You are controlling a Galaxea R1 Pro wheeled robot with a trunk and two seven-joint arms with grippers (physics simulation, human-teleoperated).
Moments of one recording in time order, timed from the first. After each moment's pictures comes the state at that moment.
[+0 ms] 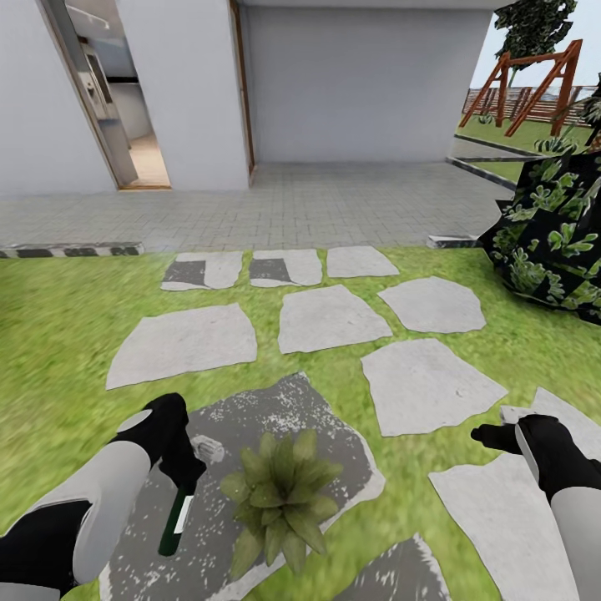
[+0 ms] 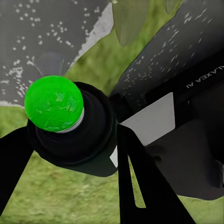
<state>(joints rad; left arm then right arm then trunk) -0.94 0.04 0.13 -0.42 -1.32 0.93 -1.31 -0.76 -0.32 -0.31 -0.68 0.19 0.72 0.19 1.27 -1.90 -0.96</state>
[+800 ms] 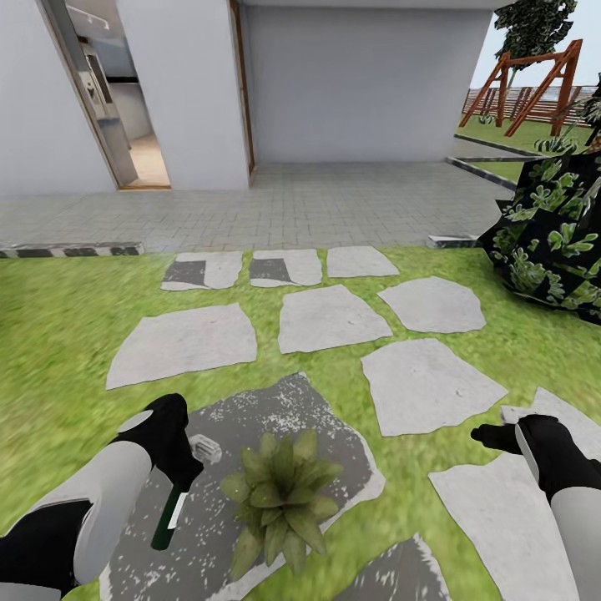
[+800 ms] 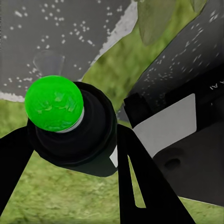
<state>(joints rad) -0.94 0.04 0.13 -0.41 -1.32 0.92 -1.21 -0.76 -0.32 -0.31 -0.68 0.19 0.72 0.19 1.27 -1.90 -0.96</state>
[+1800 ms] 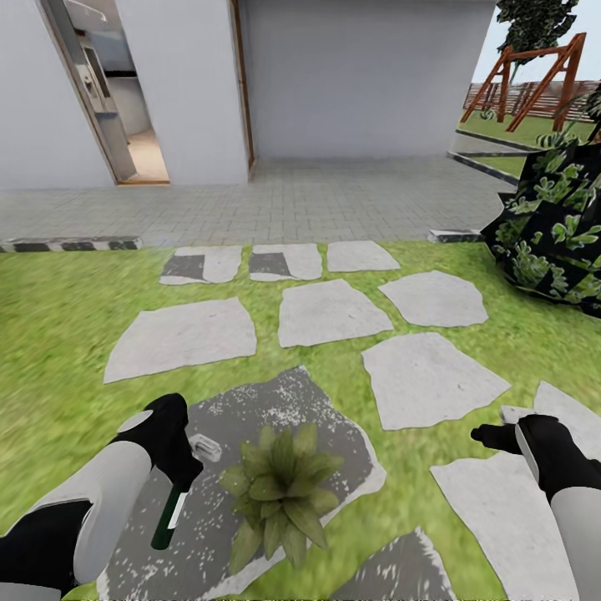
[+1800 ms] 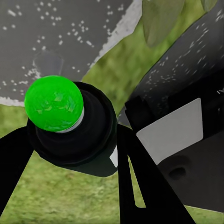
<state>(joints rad) -0.94 0.04 0.13 -0.41 -1.32 0.92 -1.21 -0.76 -0.32 -0.31 -0.68 0.19 0.72 0.19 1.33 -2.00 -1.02</state>
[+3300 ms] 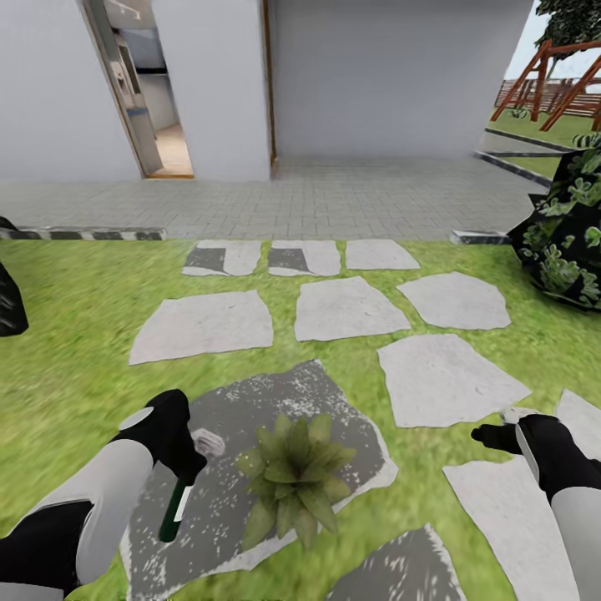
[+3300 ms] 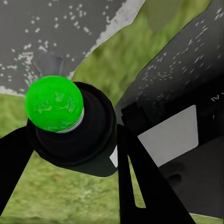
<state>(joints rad) -0.94 0.03 0.14 -0.45 -1.31 0.93 -1.22 -0.76 -0.32 -0.31 -0.68 0.19 0.72 0.19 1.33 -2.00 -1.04</state>
